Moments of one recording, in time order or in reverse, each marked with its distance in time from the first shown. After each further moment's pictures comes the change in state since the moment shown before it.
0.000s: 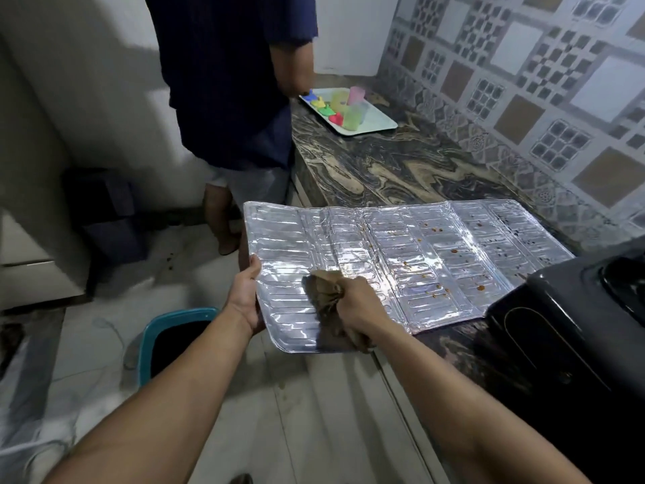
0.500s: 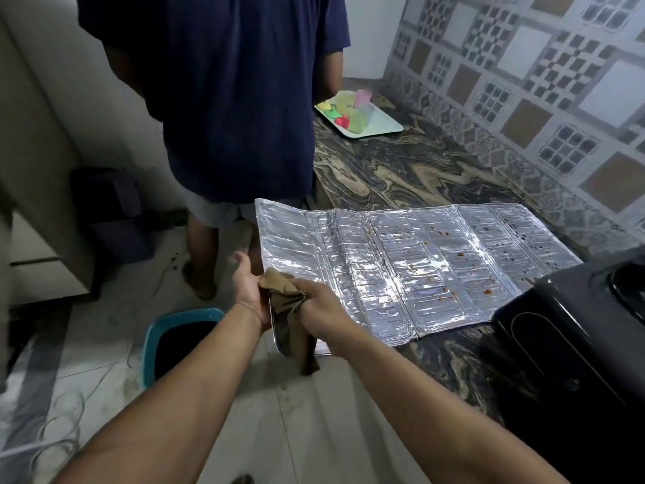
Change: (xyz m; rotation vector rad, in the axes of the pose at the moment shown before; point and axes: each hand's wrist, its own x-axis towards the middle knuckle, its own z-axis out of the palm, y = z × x) left_hand 0.006 0.003 0.000 -0.188 -0.016 -0.058; right_hand -0.036 -0.064 0.022 0.531 -0.150 -0.125
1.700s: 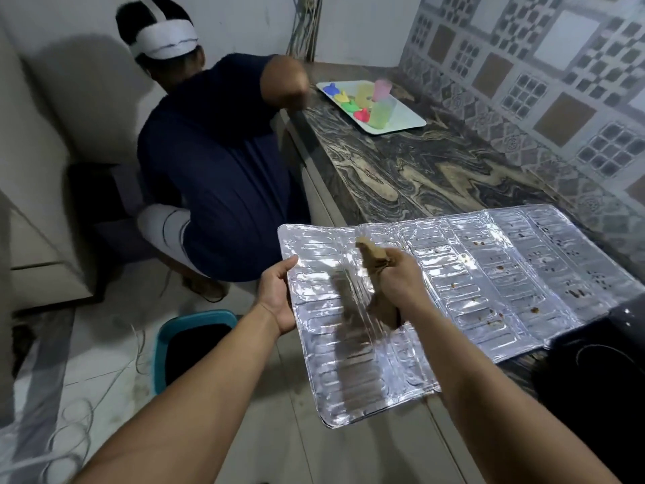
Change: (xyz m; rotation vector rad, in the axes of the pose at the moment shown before) left_hand 0.048 0.042 -0.017 0.063 -0.107 -0.082; right_hand 0.094 0.009 -0.057 -0.133 0.444 0.093
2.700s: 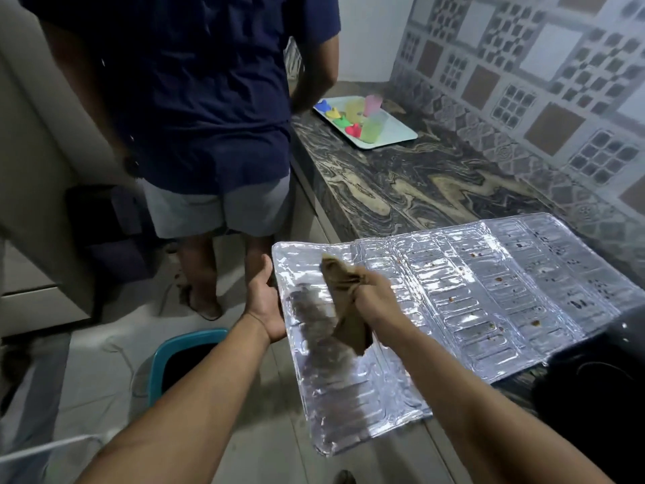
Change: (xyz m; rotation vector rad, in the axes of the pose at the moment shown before) left_hand 0.023 0.012 0.002 0.014 -0.038 0.029; right_hand -0.015 -0.019 0.010 0.351 -0.194 0.056
